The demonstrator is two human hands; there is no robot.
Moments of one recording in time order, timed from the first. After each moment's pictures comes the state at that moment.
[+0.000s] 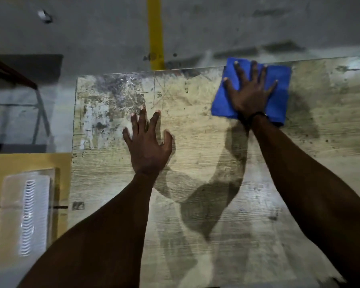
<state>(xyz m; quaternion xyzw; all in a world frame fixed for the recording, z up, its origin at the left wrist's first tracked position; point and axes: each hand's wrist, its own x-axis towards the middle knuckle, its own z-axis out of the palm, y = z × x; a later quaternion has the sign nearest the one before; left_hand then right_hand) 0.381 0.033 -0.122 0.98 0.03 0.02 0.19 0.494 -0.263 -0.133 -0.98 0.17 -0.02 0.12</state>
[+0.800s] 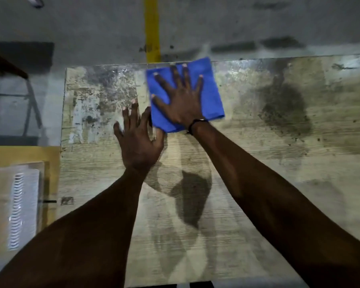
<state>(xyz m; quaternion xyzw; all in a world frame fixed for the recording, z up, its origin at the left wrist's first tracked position) 0.382 0.036 -0.125 0.98 0.03 0.03 0.18 0.486 -0.118 -0.140 -0.99 -0.06 0.00 0.12</state>
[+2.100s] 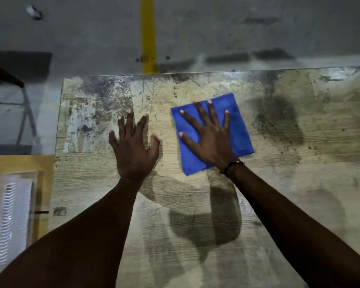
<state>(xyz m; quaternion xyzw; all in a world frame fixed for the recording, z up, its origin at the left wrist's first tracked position) 0.381 0.034 -0.123 0.98 0.02 0.04 0.18 0.396 -0.205 -0.149 -0.99 -0.07 -0.04 0.10</state>
